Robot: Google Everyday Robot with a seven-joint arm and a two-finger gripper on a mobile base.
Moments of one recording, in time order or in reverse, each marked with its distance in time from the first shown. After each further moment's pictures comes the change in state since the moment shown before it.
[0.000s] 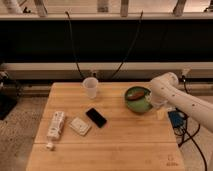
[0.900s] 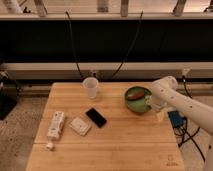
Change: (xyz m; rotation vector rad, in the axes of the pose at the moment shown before) arm -0.002 0.009 0.024 -0.030 -0.032 -0.019
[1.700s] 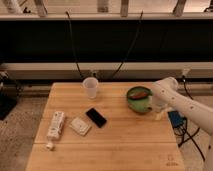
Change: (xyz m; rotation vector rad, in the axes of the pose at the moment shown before) arm 0.001 0.004 0.004 -0.007 -0.010 -0.009
